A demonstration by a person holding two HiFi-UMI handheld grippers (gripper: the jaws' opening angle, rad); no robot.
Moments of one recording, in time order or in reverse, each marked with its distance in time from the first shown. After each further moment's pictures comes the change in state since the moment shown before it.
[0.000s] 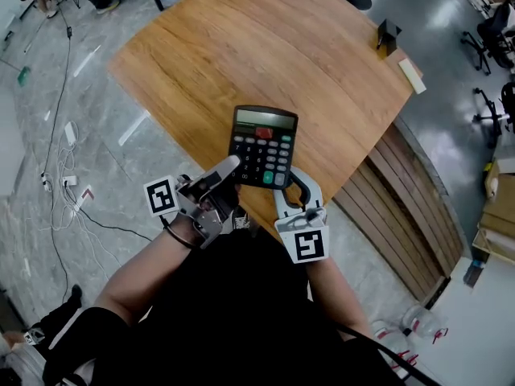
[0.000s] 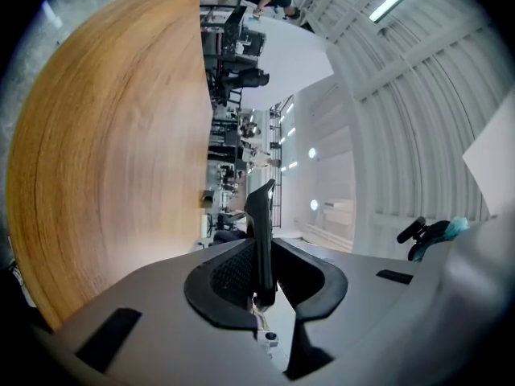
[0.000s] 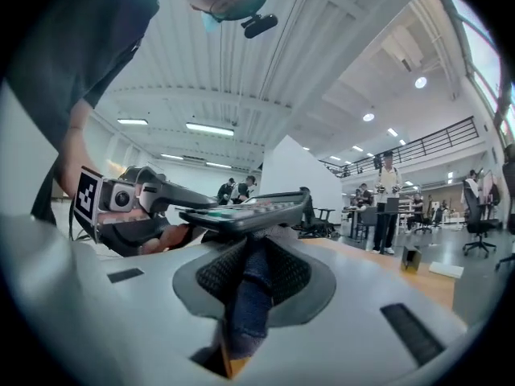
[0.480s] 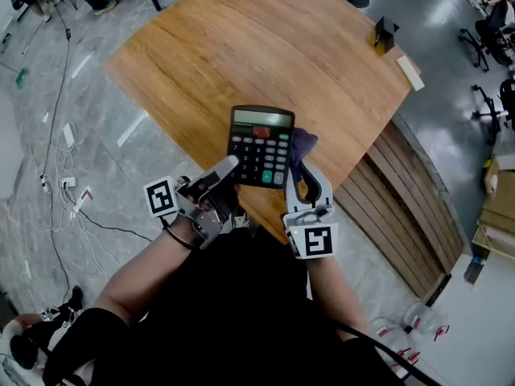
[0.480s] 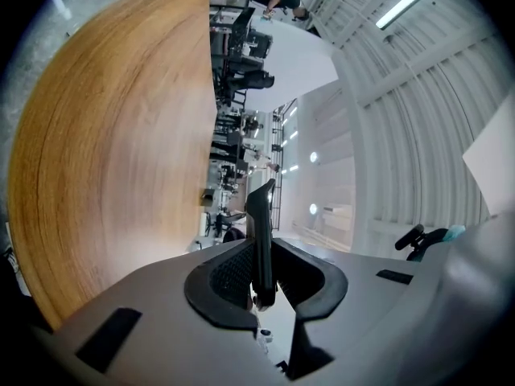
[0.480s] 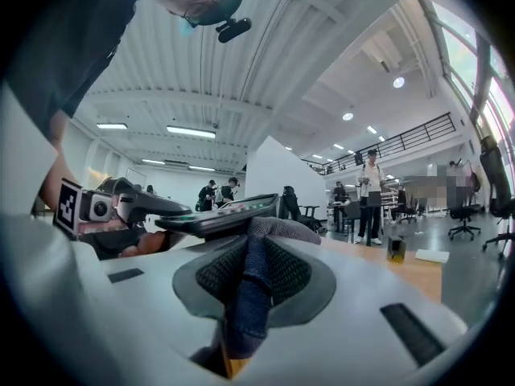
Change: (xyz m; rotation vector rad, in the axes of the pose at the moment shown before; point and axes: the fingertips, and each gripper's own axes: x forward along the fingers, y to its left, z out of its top) left arm 0.000 0.003 -0.004 -0.040 -0.012 -0.007; right arm -0.007 -0.032 0.007 0.047 -0.046 -0.103
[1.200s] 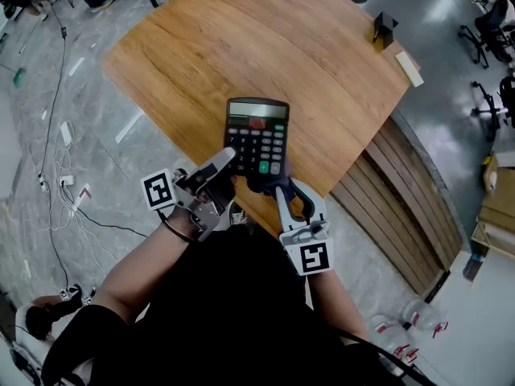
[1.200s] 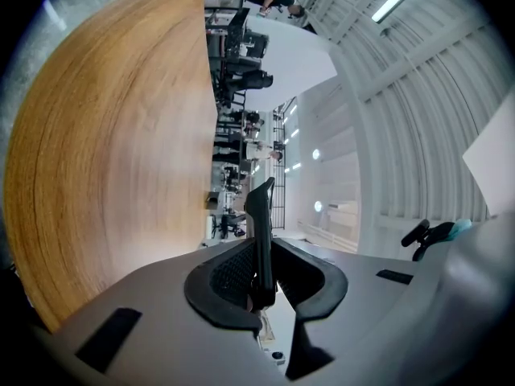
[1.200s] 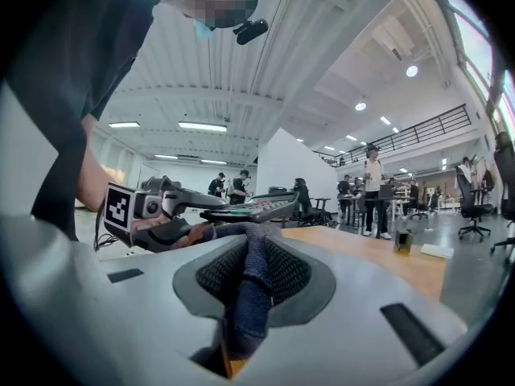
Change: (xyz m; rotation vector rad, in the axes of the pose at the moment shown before) left arm -0.001 0.011 0.005 0.041 0.001 0.027; right arm -0.043 0.034 -0.020 -0.003 0.089 0.089
